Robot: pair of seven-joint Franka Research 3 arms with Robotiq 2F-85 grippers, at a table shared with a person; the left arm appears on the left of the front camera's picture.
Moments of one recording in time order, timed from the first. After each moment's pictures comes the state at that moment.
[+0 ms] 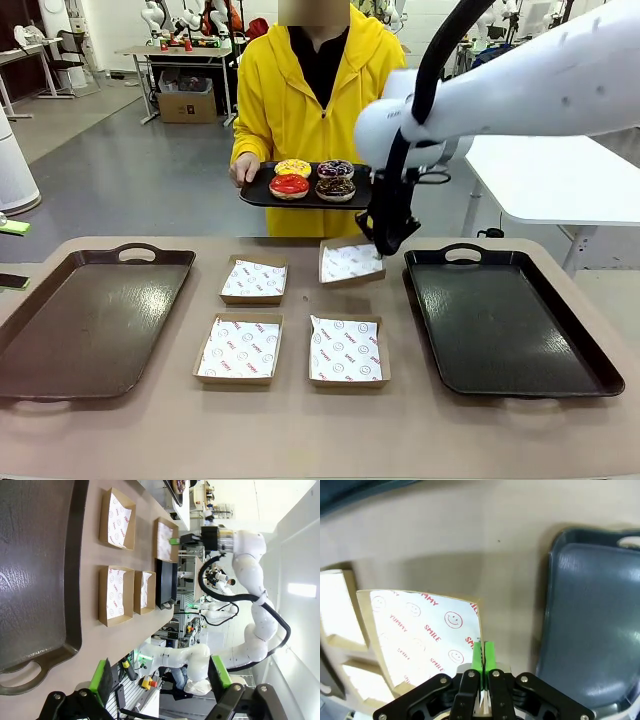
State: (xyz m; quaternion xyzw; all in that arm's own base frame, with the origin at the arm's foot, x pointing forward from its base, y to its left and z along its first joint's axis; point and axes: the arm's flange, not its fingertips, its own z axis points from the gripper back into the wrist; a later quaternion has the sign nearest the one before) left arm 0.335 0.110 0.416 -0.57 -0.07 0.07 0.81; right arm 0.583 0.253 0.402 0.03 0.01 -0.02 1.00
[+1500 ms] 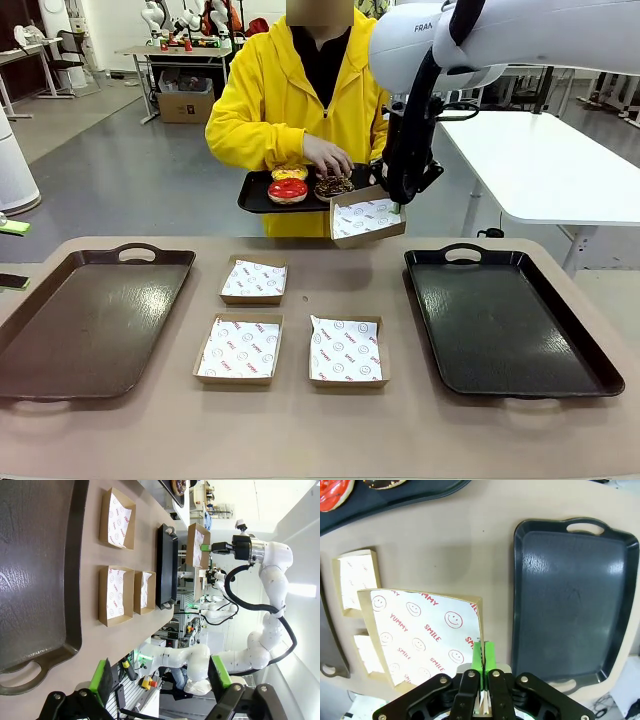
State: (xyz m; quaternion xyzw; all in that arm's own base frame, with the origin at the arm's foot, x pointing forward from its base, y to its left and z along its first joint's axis) left arm 0.335 0.110 0.416 -0.57 -0.07 0.07 0.81; right arm 0.556 0.244 0.510 0.01 -0.01 -0.01 1.00
